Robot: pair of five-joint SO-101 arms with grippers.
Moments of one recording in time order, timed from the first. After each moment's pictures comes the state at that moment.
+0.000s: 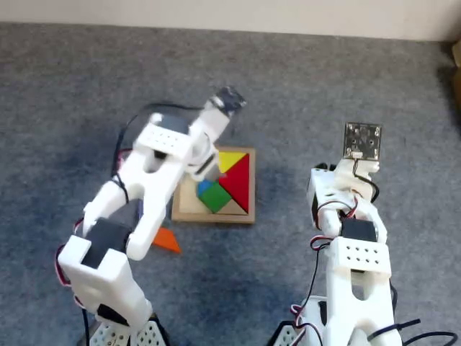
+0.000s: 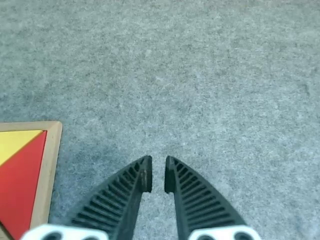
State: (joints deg) left arm 9.8 12.4 6.4 64.7 -18.9; right arm 1.5 -47.0 65.2 27.6 4.7
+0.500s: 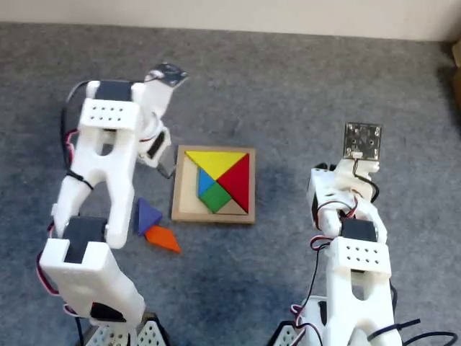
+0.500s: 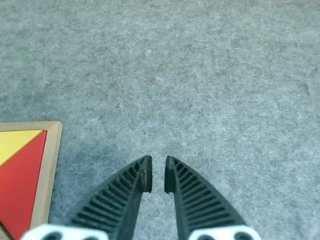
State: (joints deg) left arm -4.0 12.4 -8.7 92.6 -17.2; right arm 1.5 -47.0 65.2 27.6 4.7
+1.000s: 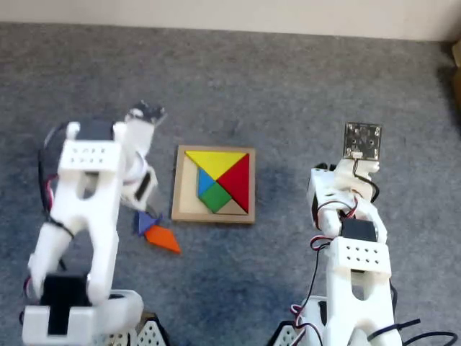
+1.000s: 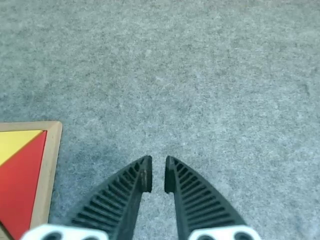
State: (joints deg) left arm -4.8 -13.5 27.5 86.1 -13.7; right arm 1.5 -47.0 65.2 27.6 4.7
